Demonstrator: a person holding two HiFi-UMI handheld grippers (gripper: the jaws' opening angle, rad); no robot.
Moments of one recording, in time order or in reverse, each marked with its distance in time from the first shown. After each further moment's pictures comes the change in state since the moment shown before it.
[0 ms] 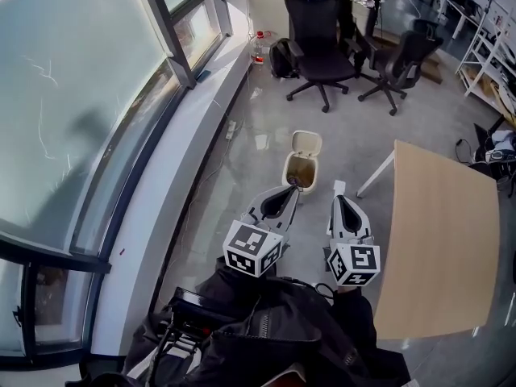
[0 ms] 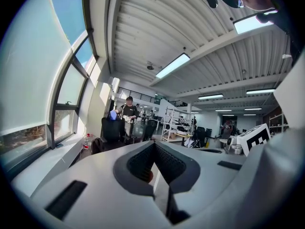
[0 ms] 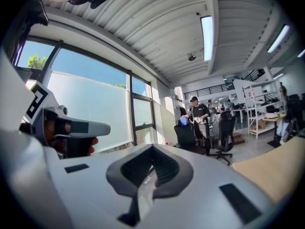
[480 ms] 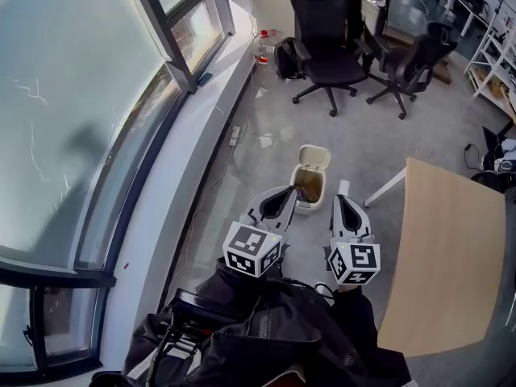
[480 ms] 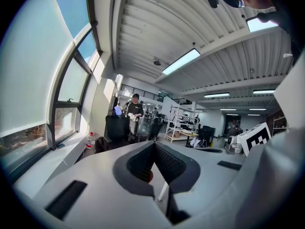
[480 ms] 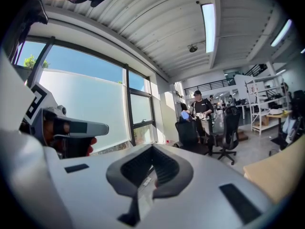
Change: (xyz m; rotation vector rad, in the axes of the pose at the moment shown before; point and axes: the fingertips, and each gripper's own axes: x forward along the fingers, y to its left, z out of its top) left arm 0.080 0.109 0.017 -0.023 0.033 0.030; right arm 0.136 -0.018 0.005 0.019 0.045 0.006
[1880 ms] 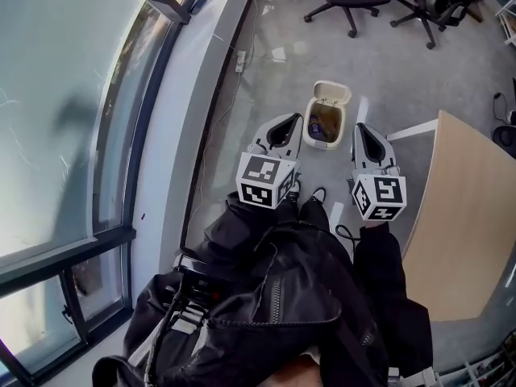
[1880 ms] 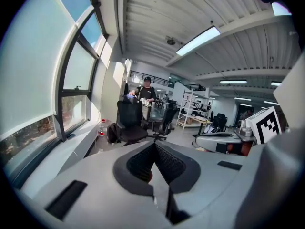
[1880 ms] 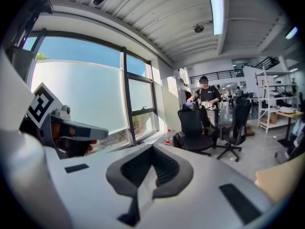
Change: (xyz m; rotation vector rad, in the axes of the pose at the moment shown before) left arm 0.136 0.112 -0.053 -0.022 0.184 0.131; right arm 0.145 -0.080 -0.034 -0.037 0.148 0.060
